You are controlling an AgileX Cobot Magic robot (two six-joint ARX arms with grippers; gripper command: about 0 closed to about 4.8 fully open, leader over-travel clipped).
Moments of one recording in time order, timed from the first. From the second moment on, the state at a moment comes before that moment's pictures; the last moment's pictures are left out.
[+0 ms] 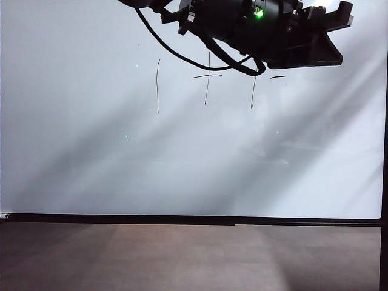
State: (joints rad) left arm -0.93 1.82 1.22 0.44 0.24 0.27; right arm -0.44 1.40 0.93 0.69 -0.44 0.14
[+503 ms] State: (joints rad) left arm -0.93 1.82 1.22 0.43 0.24 0.27; right arm -0.43 1.75 0.92 0.95 -0.52 0.12
